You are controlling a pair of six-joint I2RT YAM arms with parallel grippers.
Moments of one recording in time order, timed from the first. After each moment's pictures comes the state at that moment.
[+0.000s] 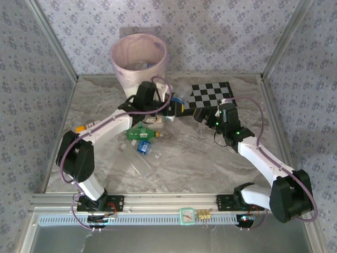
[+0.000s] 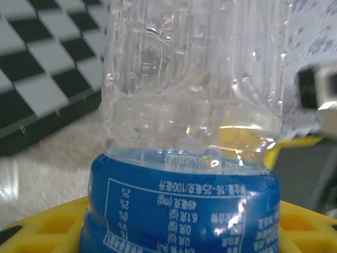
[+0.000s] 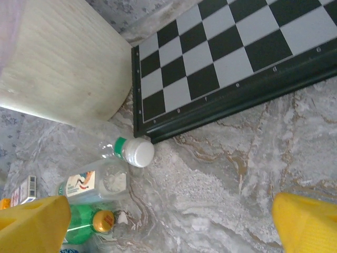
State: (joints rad) left arm -0.61 1.66 1.34 -0.18 0.48 -0.50; right arm 0.35 1.18 0.75 -0.12 -0.09 0.67
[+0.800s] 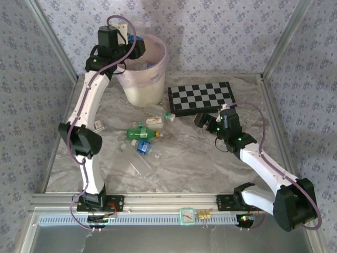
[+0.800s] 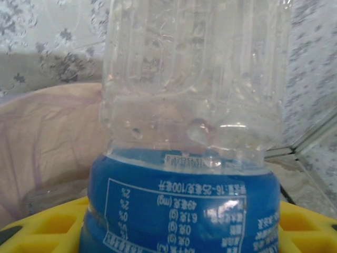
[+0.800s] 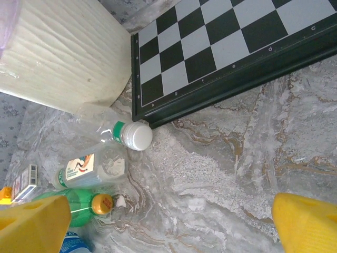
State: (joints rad) left arm -0.27 2.00 2.31 -0.64 0.17 -0.27; right arm 0.37 1.09 0.68 -0.14 -0.08 0.68
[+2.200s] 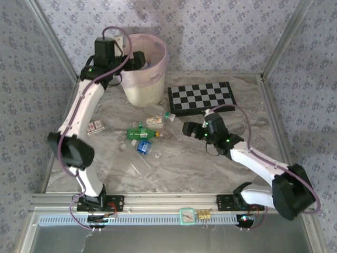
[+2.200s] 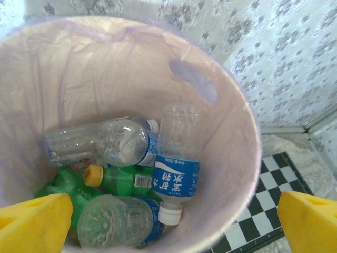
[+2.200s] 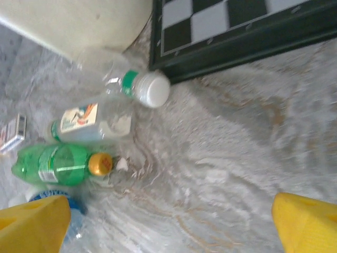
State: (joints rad) left arm -0.27 1.73 1.91 -0.59 0.13 -0.33; right arm 0.58 1.23 0.69 -0.09 -0.05 0.62
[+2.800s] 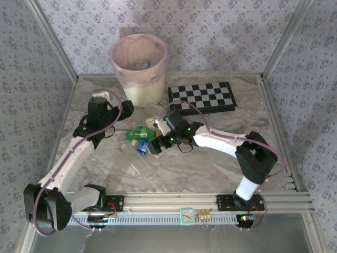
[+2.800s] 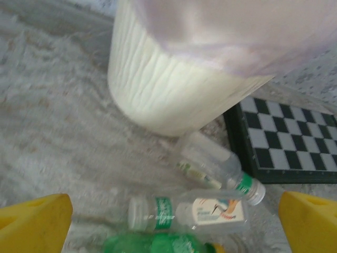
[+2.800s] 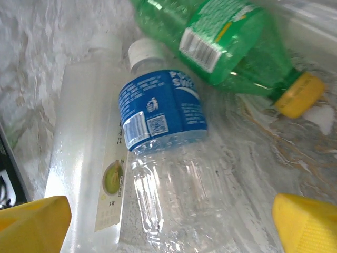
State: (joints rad) left arm -0.27 1.09 0.85 -0.27 -0.01 -0.53; right arm 0.85 1.71 1.15 -0.35 -0.34 0.19
